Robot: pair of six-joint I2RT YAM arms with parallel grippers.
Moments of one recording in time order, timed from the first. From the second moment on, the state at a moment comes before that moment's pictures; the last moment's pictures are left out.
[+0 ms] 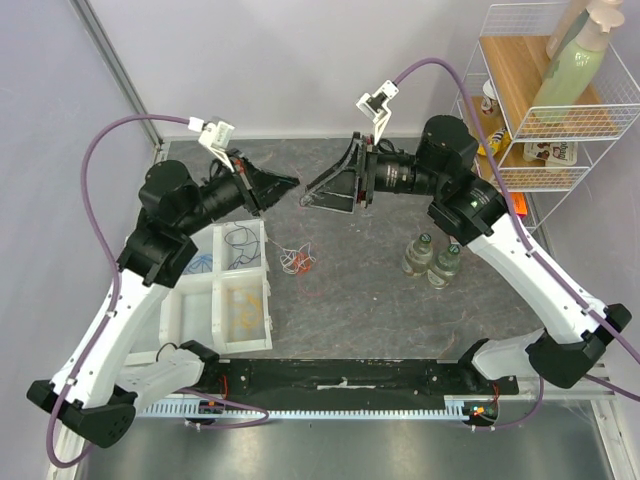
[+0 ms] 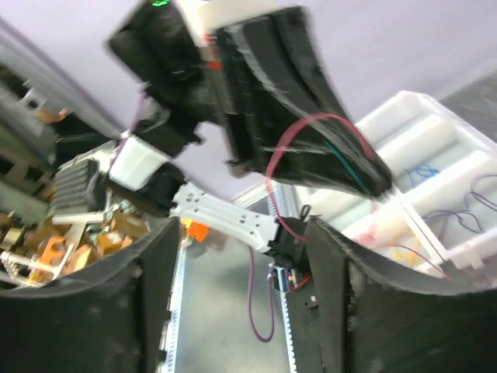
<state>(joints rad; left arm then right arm) -0.47 1.01 1.26 -0.21 0.52 -0.53 0.70 1.35 1.61 -0.15 -0.80 0.75</state>
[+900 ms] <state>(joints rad) -0.47 0.93 1.62 -0.67 -0.58 -0.17 0.58 1.38 1.65 -0.54 -0.37 0.56</state>
